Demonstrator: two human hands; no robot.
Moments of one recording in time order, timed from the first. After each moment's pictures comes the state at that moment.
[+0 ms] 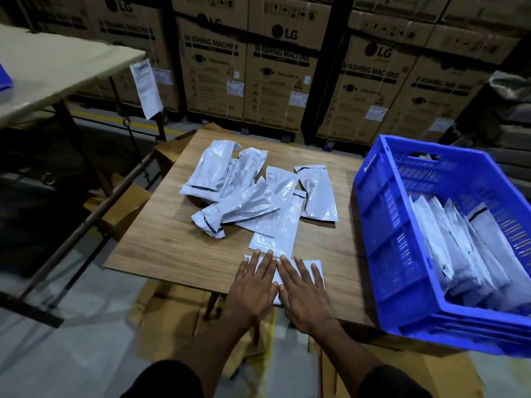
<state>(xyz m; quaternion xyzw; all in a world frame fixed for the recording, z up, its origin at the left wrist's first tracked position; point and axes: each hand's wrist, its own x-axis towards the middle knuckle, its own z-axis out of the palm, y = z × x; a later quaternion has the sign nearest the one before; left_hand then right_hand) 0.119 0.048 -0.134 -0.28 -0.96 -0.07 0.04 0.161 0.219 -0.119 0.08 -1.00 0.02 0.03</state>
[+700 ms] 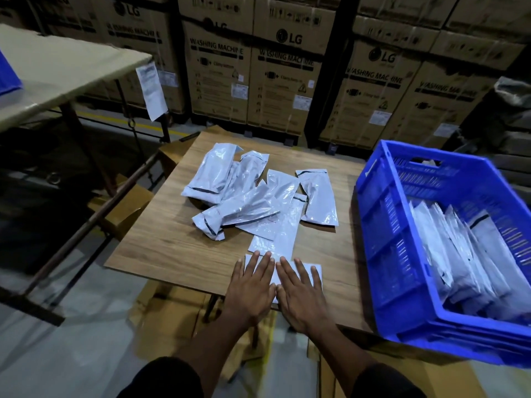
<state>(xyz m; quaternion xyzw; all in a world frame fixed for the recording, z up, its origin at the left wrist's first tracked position) 0.121 0.050 -0.117 -0.26 -0.96 -0.09 0.06 0.156 0.220 -0.120 0.07 -1.00 0.03 0.02</state>
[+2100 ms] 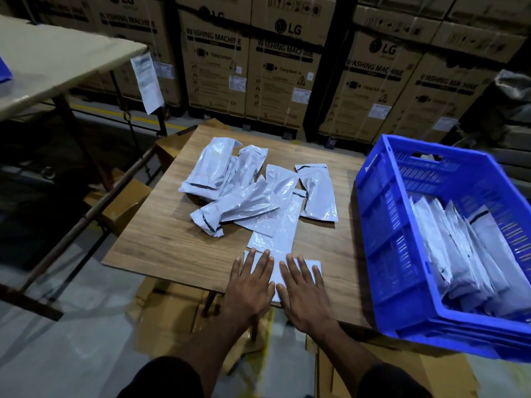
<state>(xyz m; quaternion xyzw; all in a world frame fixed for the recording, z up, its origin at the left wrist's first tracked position) 0.121 0.048 -0.138 -0.25 -0.96 -0.10 0.05 0.161 0.224 -0.121 0.06 -1.00 0.03 -0.01</state>
